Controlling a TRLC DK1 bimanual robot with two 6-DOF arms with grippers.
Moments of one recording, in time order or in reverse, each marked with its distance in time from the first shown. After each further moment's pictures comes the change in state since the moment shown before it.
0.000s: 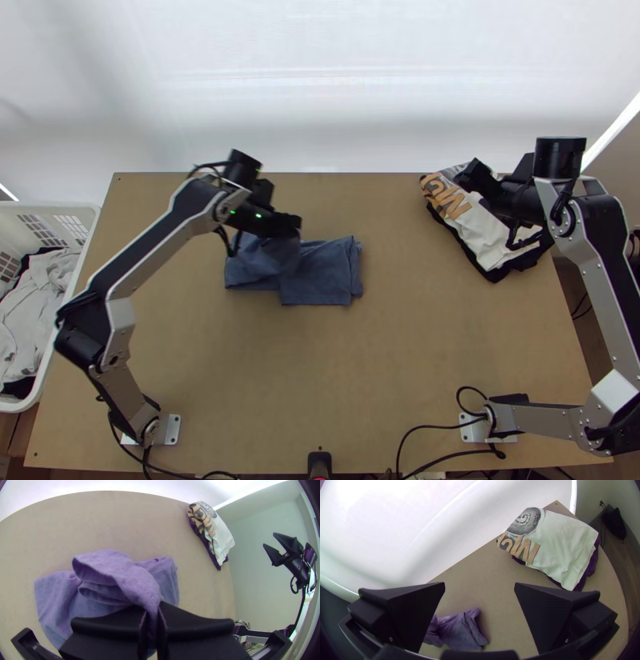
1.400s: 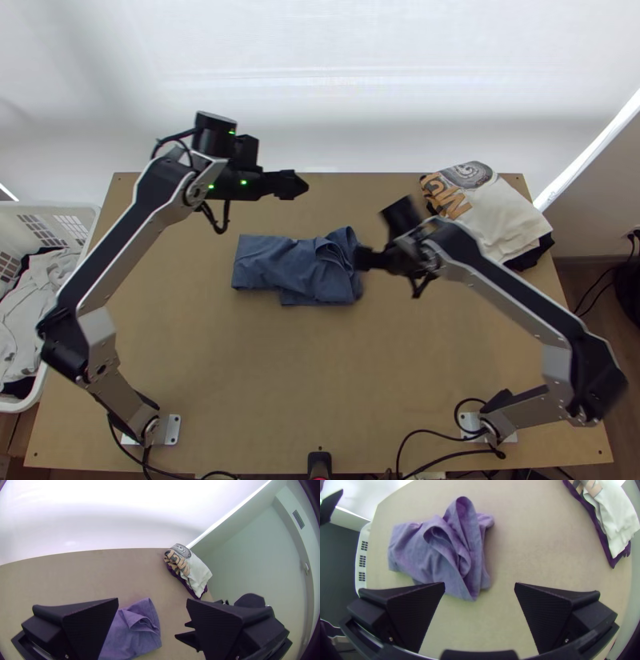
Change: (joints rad) left arm 0.058 -0.097 0.171 0.063 -0.021 -0.006; right arm 0.552 0.206 -0.222 0.008 0.138 -0.024
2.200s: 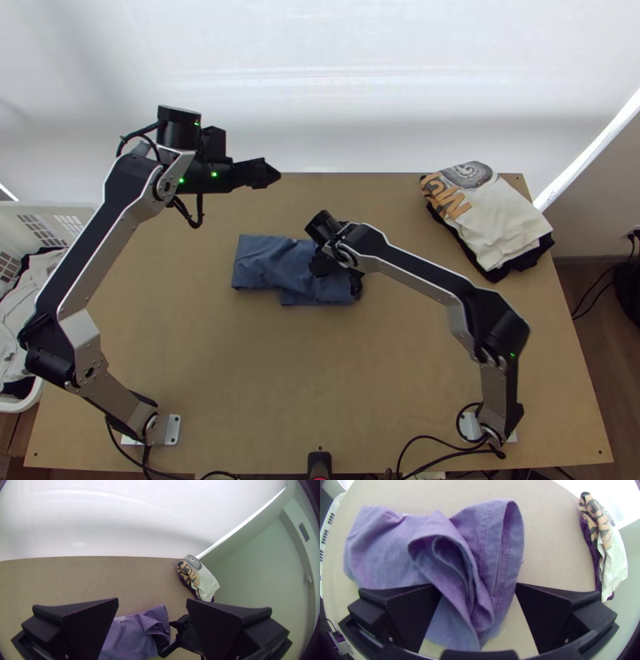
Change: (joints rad) left arm 0.108 -0.034 -0.026 -0.007 0.000 0.008; right arm 0.134 0.432 0.304 0.012 0.325 -0.128
